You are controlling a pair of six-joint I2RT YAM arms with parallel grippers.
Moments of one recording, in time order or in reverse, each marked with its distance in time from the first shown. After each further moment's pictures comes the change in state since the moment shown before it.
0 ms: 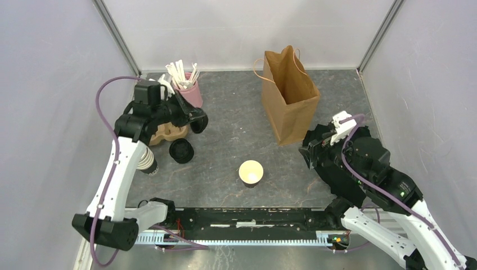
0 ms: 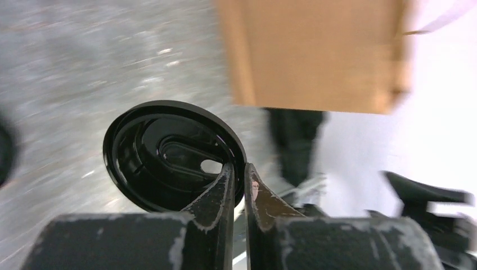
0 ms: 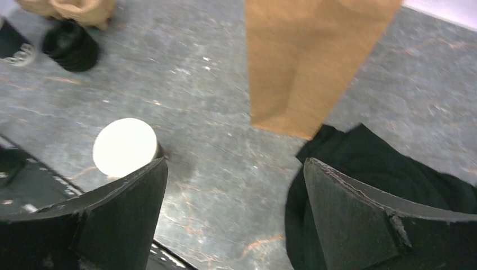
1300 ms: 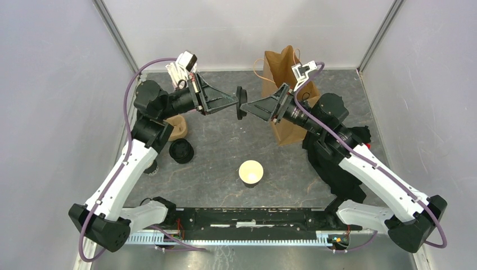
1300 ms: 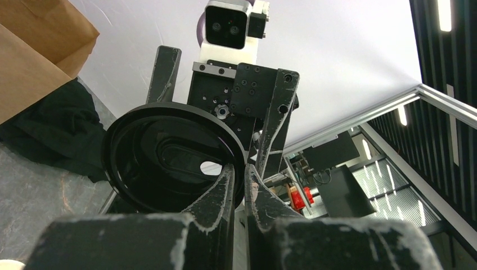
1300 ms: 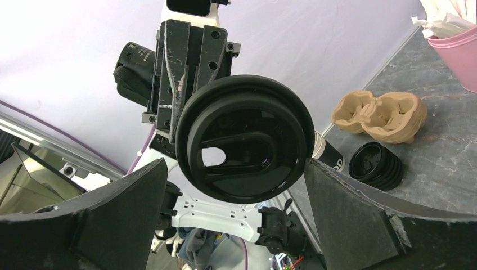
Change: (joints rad) left arm -0.233 -0.039 -0.102 1.058 0.506 -0.624; right arm 0.000 0.537 0.119 0.970 -0.566 0.893
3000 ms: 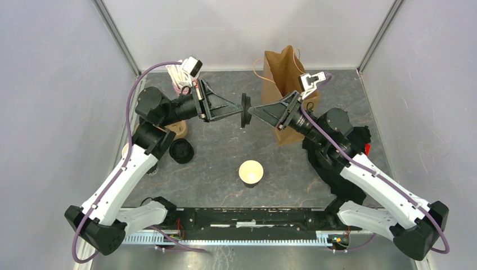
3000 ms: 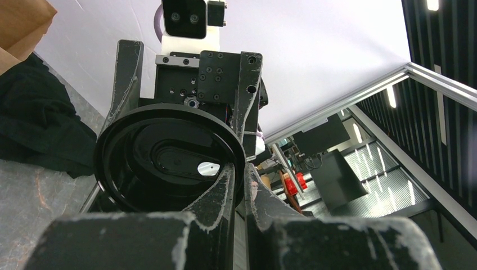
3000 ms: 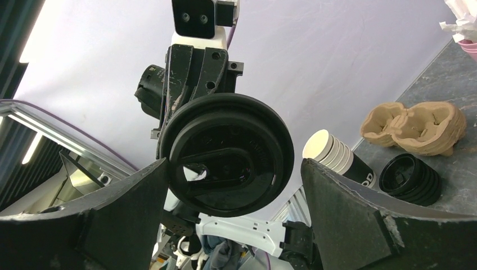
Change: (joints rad) left arm -0.098 -0.039 -0.024 0.017 -0.037 -0.002; right arm 0.005 -0.086 -0.179 0.216 0.044 0.127
